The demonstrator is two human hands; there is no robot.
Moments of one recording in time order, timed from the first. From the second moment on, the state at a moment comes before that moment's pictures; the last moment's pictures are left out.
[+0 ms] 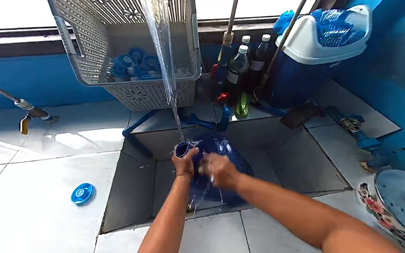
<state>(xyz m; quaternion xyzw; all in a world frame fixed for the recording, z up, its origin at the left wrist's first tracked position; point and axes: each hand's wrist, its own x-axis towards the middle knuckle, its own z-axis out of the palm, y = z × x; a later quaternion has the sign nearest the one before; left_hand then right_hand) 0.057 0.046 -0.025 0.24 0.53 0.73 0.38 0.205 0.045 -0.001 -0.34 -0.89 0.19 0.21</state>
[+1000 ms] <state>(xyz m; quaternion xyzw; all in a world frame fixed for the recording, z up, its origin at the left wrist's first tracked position) -0.028 0.042 -0.063 -0.02 0.71 0.64 0.28 0.225 0.134 -0.076 -0.52 -0.73 0.45 0.04</state>
